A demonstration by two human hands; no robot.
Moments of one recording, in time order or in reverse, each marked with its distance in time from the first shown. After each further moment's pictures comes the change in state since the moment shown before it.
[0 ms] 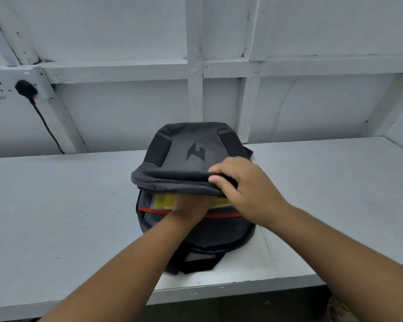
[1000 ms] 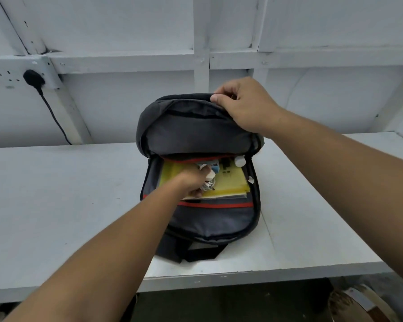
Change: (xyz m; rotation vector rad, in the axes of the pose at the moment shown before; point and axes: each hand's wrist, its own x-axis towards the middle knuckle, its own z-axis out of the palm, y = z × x) left_hand 0.042 -0.014 -0.027 -0.833 -0.261 -0.478; right_hand 0.120 0.007 -0.047 0.045 0.022 0.182
